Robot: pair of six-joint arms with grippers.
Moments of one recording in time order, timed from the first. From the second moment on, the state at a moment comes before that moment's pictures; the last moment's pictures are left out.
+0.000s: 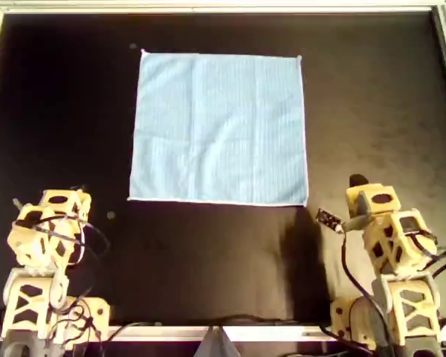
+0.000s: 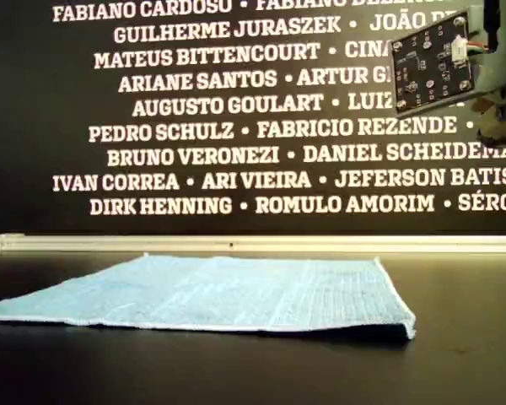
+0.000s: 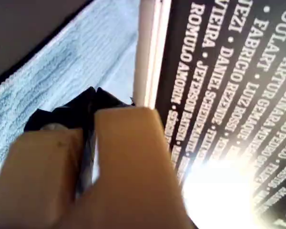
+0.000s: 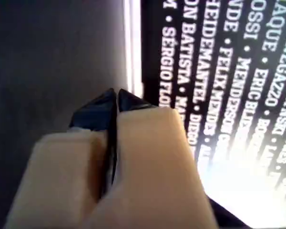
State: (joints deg) left arm -0.8 176.6 174.0 15.9 5.0 1.3; right arm 7.0 176.7 173.5 20.1 2.3 4.4
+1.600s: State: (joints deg) left arm -0.8 176.6 174.0 15.9 5.2 1.3; right arm 7.1 176.7 173.5 20.1 1.8 4.0
